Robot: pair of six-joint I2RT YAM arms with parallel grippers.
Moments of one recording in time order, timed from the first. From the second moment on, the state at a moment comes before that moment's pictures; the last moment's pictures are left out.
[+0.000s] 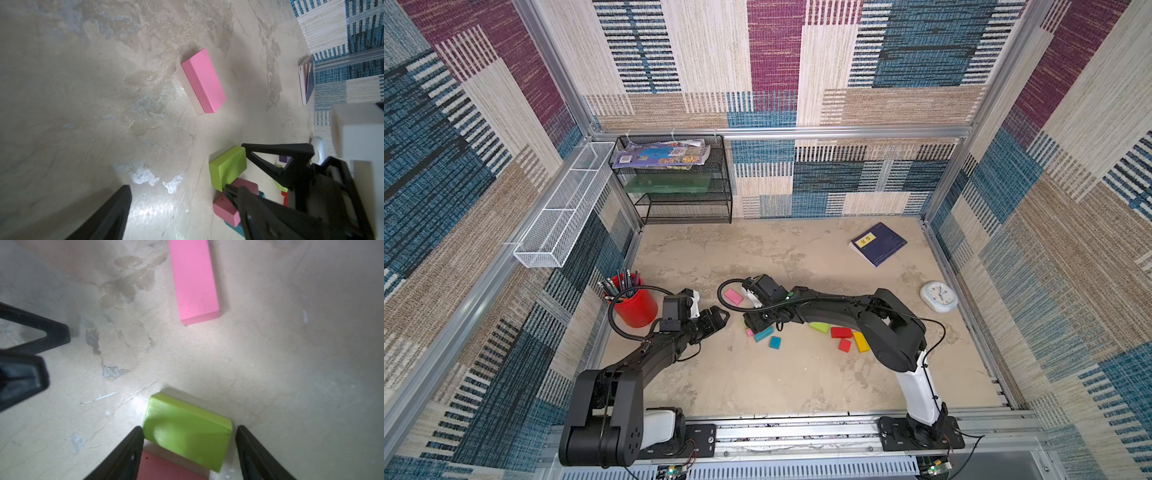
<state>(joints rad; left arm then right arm) -0.03 1.30 0.44 0.02 0.45 -0.56 0.92 2.13 1.49 -0.36 -0.04 0.25</state>
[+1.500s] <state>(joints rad) -0.08 1.26 0.43 -0.01 0.41 -0.56 0.92 2.17 1.54 -0.36 0.12 0.57</state>
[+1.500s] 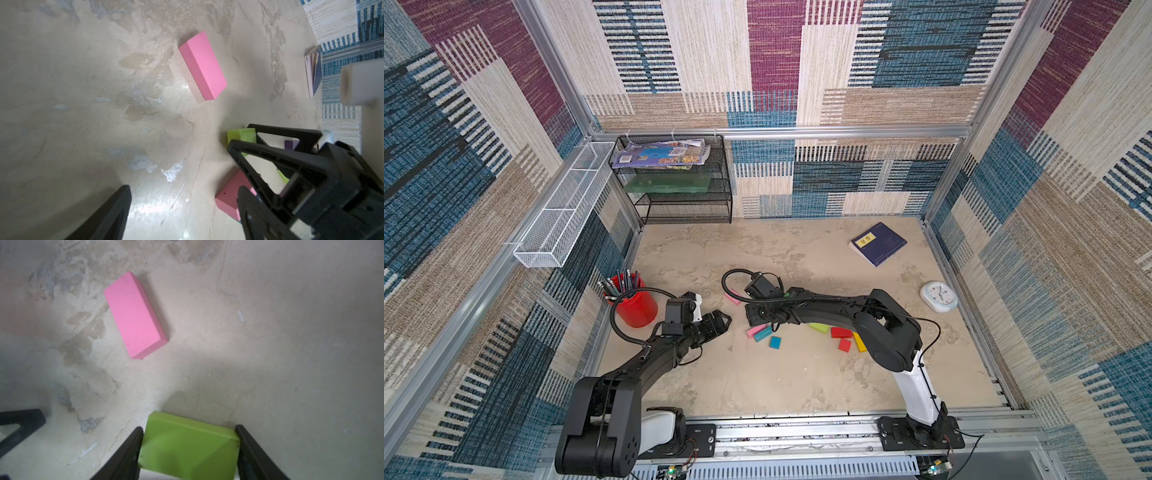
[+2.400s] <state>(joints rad) -0.13 1.36 0.43 0.08 0.39 -0.58 0.88 2.03 1.45 -0.26 0.07 0.69</state>
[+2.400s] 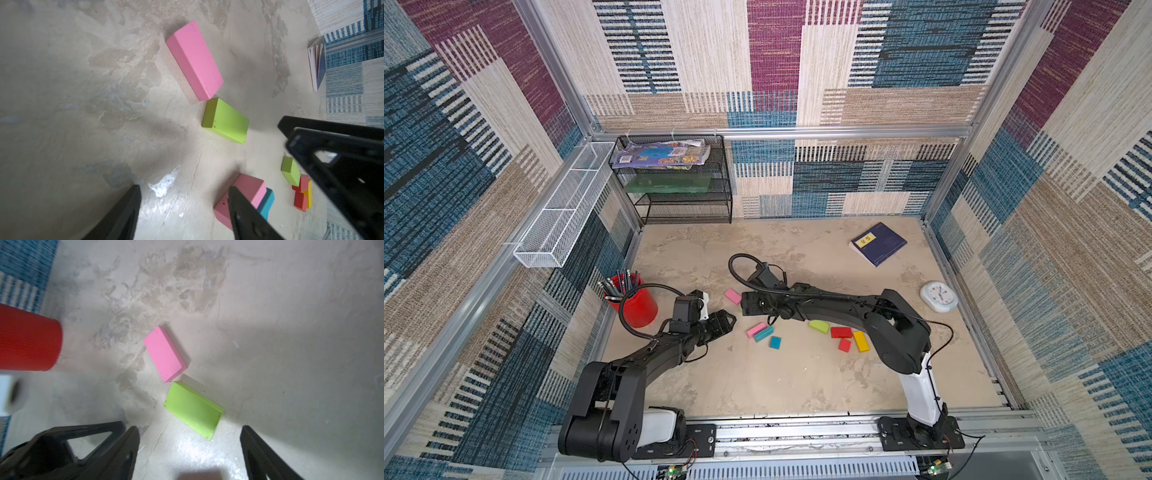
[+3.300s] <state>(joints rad) -0.21 1.60 0.50 0.30 0.39 -0.67 0.80 2.08 1.20 0.11 -0.24 0.63</state>
